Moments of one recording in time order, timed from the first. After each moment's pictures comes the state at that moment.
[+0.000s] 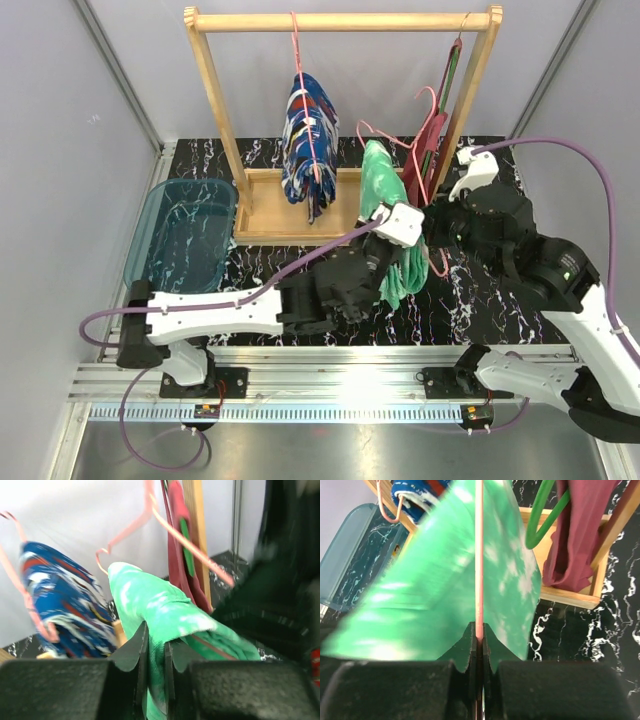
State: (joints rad) left arm -1.44 1.54 1.45 0.29 -1.01 0.36; right arm 0.80 1.00 1.55 -0.94 0.37 0.40
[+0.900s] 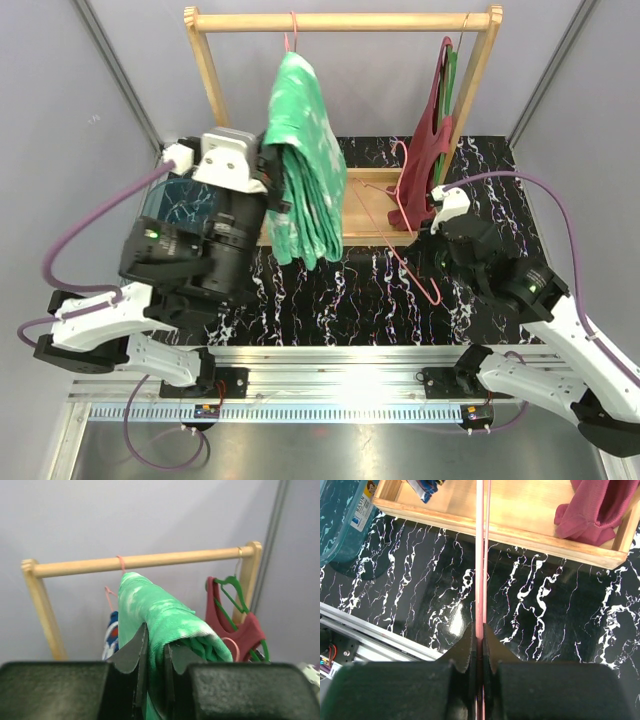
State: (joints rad) left arm -1.51 1.24 1.70 0.37 -1.05 0.75; right arm 0.80 0.88 1.20 -0.88 0.27 0.44
